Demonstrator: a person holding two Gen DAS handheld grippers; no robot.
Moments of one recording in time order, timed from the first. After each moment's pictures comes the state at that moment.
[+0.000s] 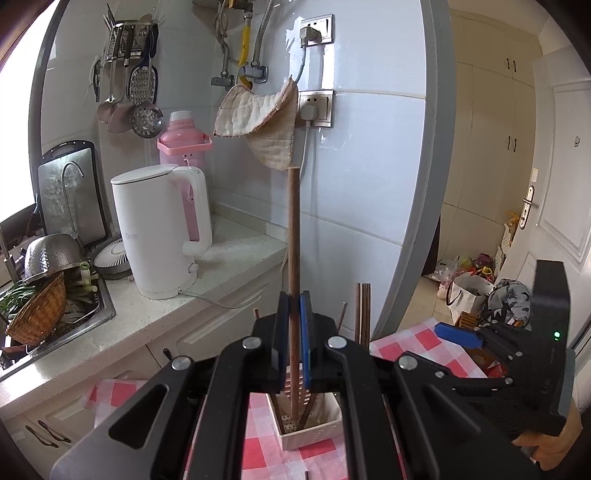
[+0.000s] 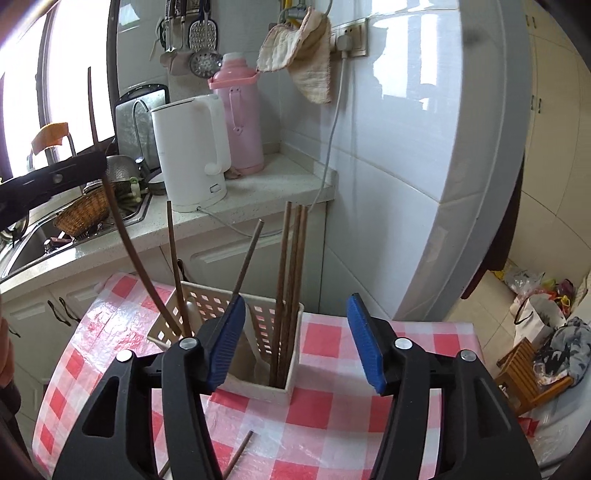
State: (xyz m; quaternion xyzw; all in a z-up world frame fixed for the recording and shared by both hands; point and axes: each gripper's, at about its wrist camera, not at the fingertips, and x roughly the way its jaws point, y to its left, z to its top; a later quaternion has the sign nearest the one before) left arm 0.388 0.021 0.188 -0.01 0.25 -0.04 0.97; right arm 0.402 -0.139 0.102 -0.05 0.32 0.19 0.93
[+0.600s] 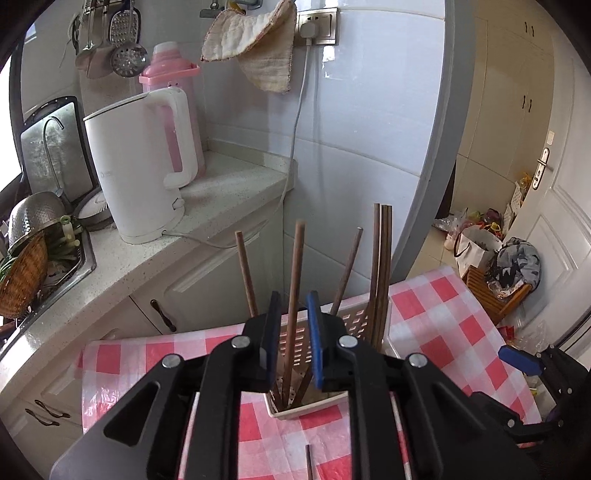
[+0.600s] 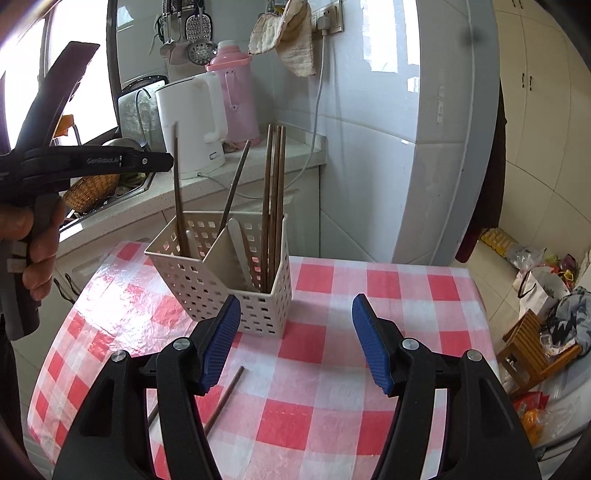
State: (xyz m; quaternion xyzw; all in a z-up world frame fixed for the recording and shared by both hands) left arm 0.430 0.011 0.125 0.00 0.36 -0.04 0.93; right arm 0.342 -0.183 0.052 -0.03 0.34 0.19 0.92
